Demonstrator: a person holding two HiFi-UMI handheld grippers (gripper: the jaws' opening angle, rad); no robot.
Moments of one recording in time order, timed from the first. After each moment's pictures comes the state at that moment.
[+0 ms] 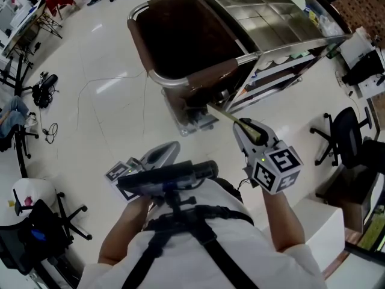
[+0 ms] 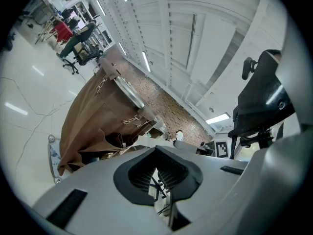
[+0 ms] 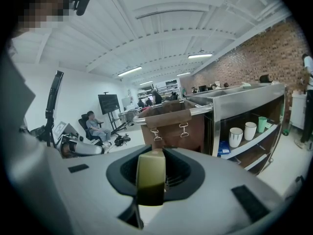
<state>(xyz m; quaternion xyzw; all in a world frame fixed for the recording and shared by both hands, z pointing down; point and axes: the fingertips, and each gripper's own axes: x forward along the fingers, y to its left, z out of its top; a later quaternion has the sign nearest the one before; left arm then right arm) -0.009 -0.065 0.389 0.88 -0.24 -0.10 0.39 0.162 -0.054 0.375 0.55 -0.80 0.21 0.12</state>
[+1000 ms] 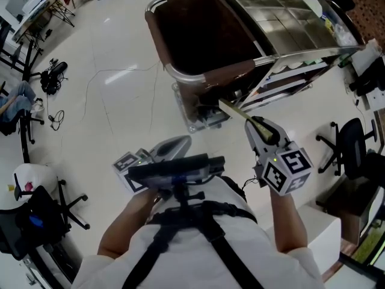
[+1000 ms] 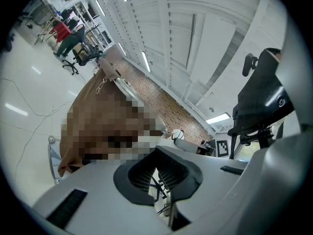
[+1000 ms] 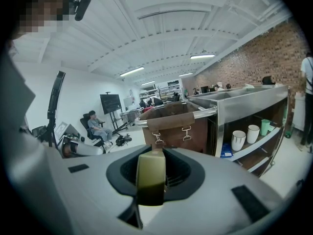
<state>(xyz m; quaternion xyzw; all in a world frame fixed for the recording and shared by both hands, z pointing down) -0.008 -0.070 0.387 0.88 -0.24 -0.10 0.39 0.158 -0.060 0.369 0.54 -0.81 0.20 0.12</state>
